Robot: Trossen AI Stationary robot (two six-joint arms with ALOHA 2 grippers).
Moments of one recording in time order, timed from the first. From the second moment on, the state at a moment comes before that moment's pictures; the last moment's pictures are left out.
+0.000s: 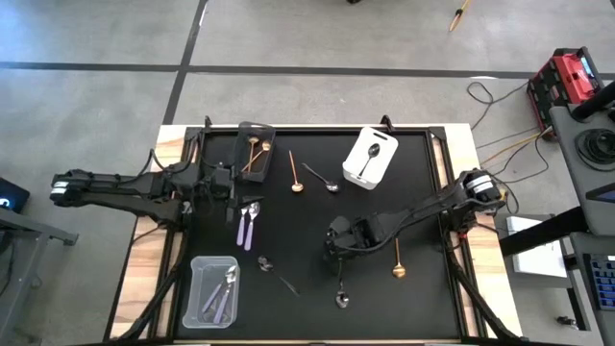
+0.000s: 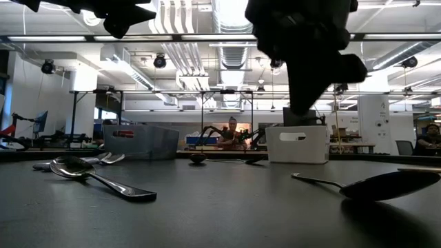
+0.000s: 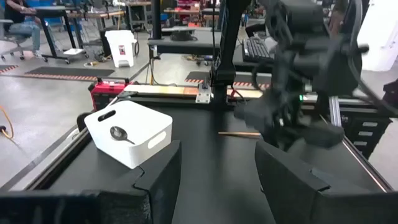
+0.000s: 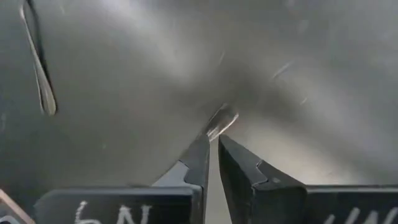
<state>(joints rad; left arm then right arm) -0.01 0.74 0.59 0.00 -0.09 -0.03 0.31 1.82 1.38 -0.83 0.06 1.15</state>
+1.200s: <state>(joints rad) -0.14 1.42 0.84 0.33 0.10 0.18 0.54 1.68 1.37 -0.91 0.24 1.13</state>
